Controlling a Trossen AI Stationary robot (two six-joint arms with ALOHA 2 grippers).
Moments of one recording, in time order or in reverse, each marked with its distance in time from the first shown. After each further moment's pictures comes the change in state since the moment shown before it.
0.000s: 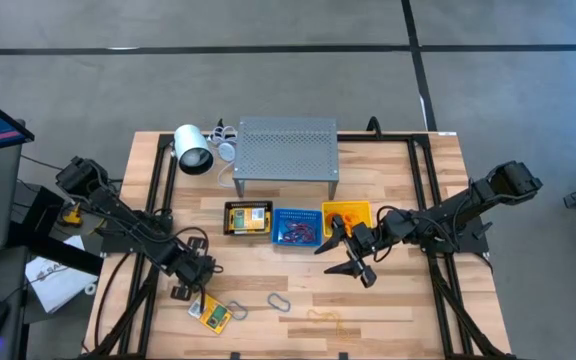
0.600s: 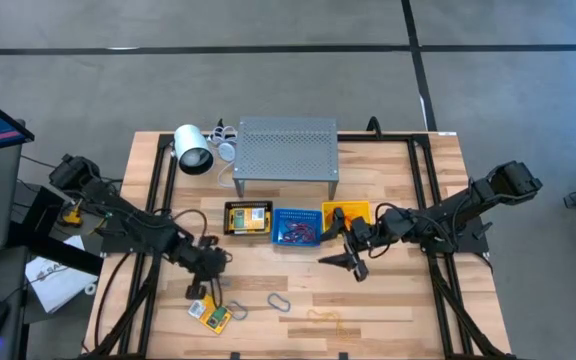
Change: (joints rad) left arm 0.136 -0.100 0.043 0.158 0.010 0.024; right arm -0.023 0.000 0.000 -0.012 0.106 -0.009
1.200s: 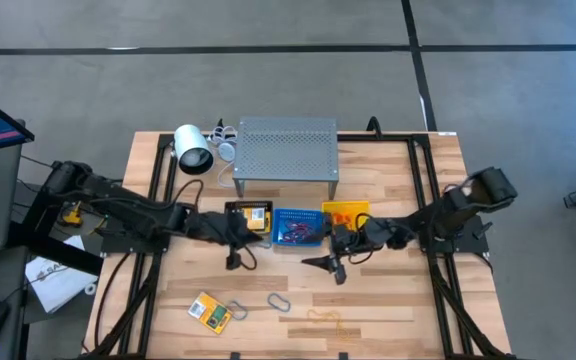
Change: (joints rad) left arm 0.305 -0.020 0.001 0.514 -0.210 0.287; right arm 0.000 0.220 0.049 0.100 0.104 -0.015
